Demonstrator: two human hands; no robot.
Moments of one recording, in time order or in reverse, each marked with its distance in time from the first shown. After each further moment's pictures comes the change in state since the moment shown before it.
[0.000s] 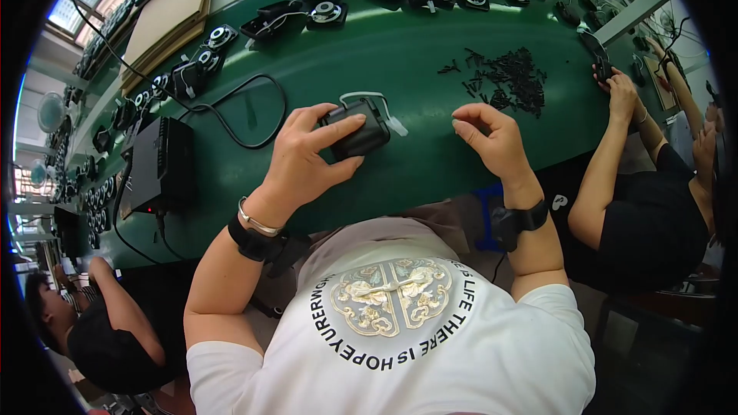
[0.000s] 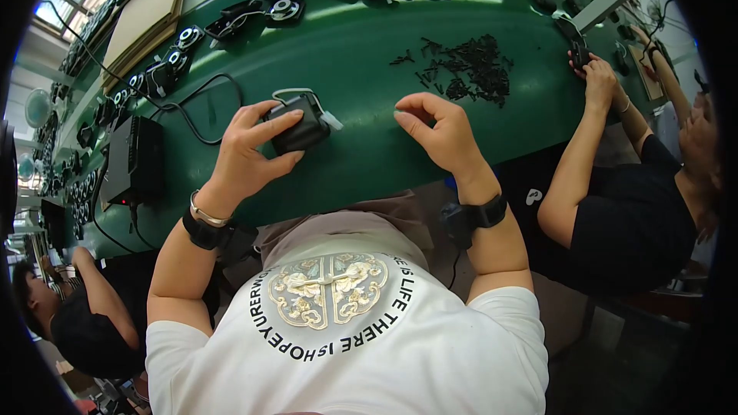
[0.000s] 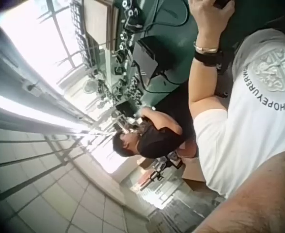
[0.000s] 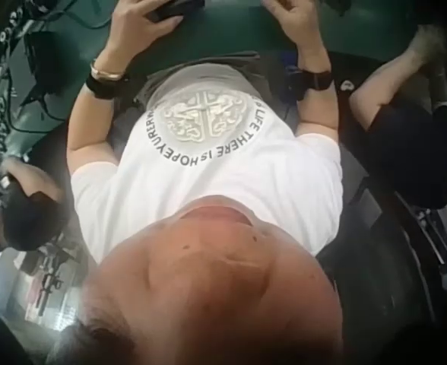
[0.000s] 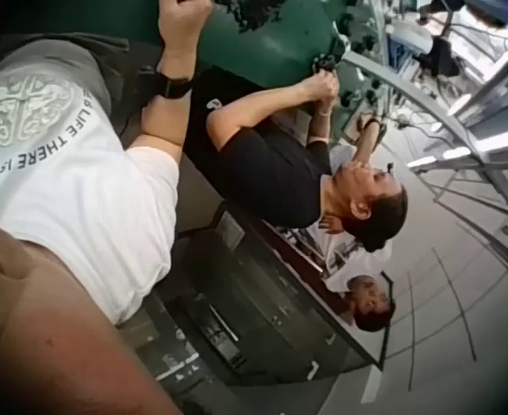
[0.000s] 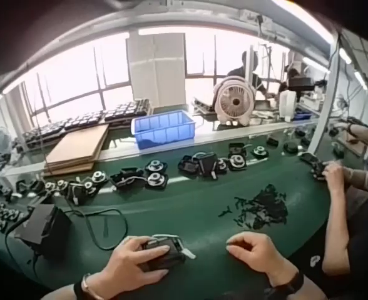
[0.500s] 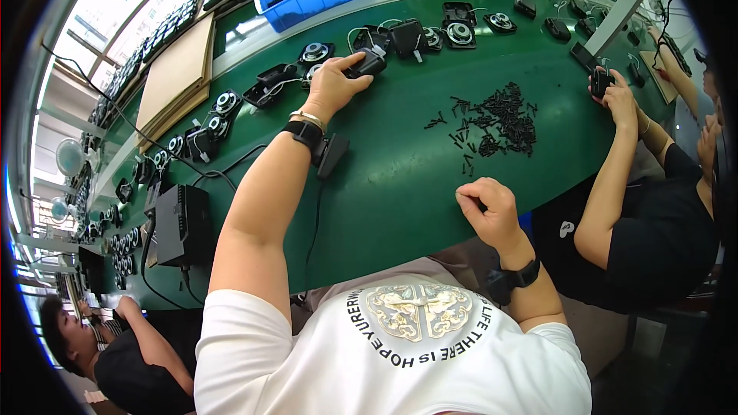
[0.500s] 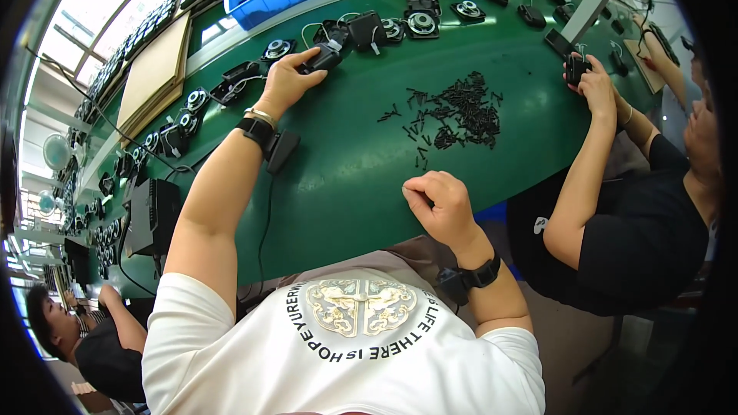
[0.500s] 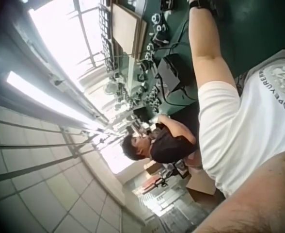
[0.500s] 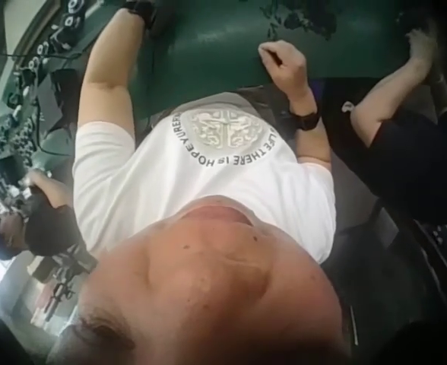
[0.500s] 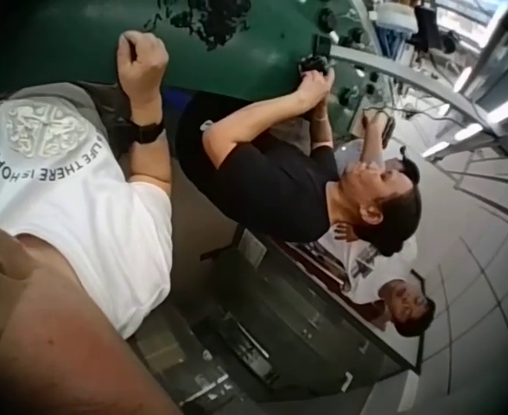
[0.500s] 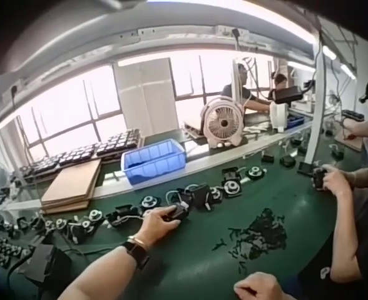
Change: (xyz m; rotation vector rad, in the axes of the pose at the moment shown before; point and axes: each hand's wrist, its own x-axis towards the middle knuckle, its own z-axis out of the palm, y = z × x) left_hand 0.237 -0.095 0.051 -0.047 -0.048 -0.319; right_hand -0.002 0.003 -0.040 -0.307 0.230 -0.480
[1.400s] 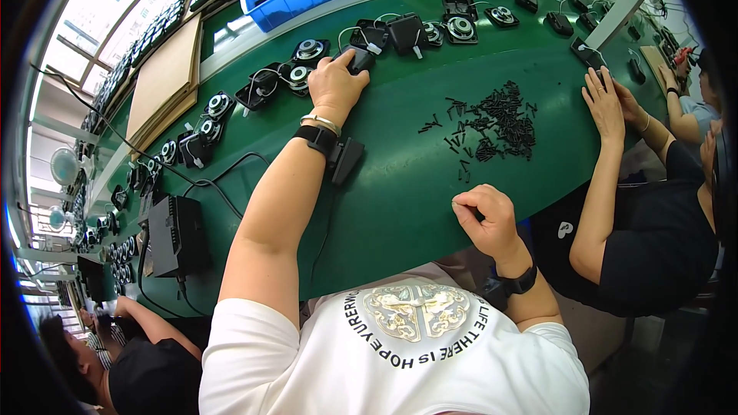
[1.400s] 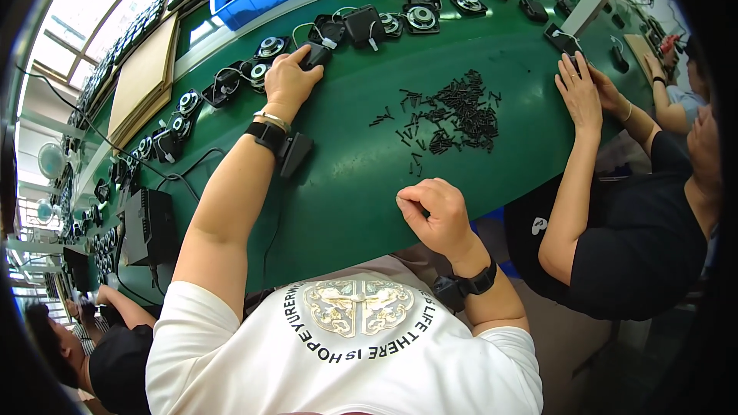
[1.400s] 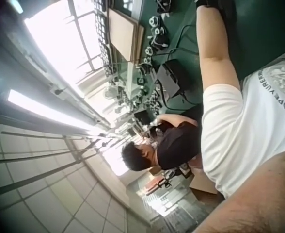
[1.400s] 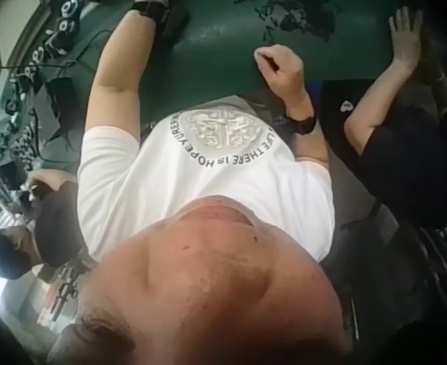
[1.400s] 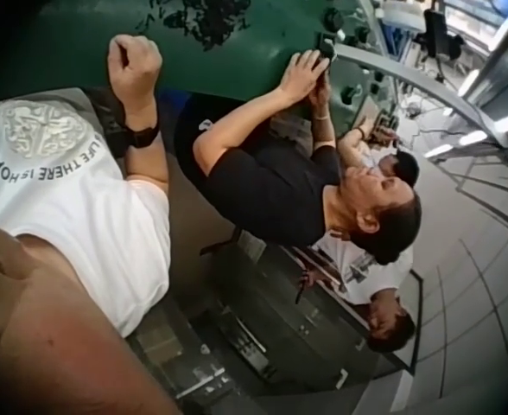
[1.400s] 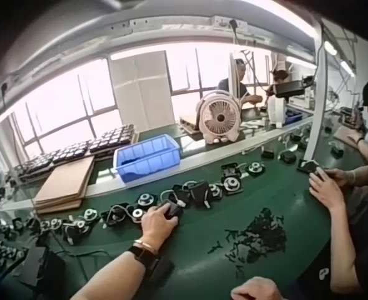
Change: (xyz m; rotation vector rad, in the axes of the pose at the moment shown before) left_hand 0.019 0.018 0.035 0.330 0.220 -0.100; right_hand 0.004 -0.005 -0.005 0.002 -0.005 0.025
